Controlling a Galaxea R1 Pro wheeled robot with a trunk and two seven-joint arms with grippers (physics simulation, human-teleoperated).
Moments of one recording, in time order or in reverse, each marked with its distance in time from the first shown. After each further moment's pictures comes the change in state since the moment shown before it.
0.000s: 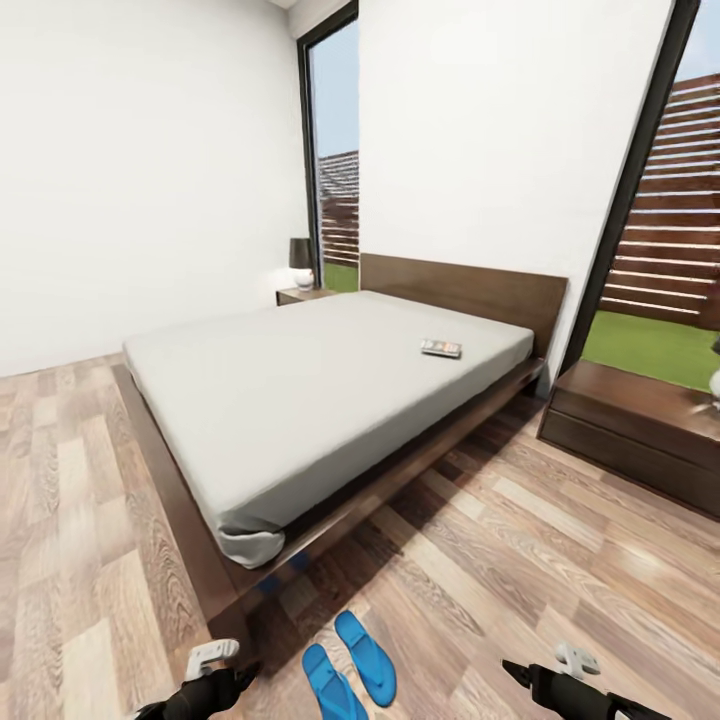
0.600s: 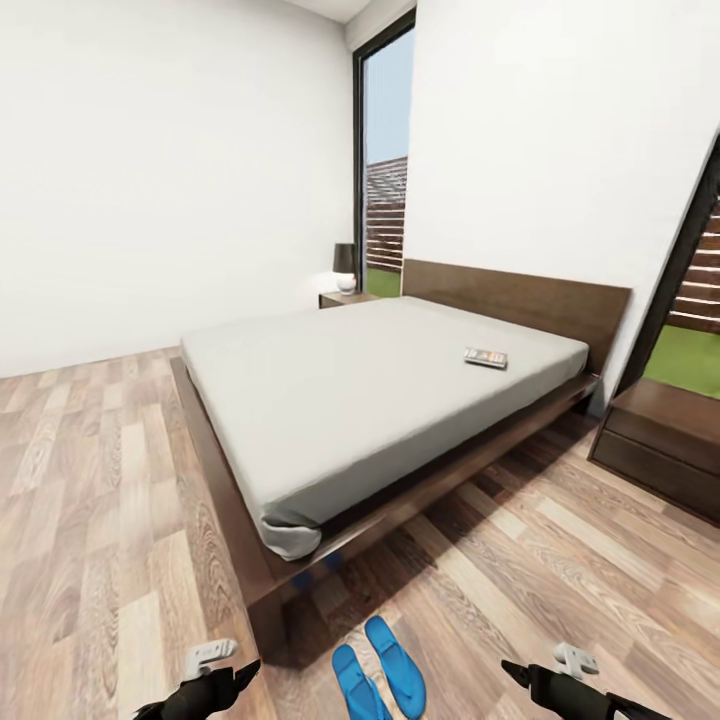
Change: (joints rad) left arm 0.000 0.004 0.000 0.000 0.000 0.000 0.001; right arm 0.000 0.002 0.000 0.000 0.001 0.000 0.001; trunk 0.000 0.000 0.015
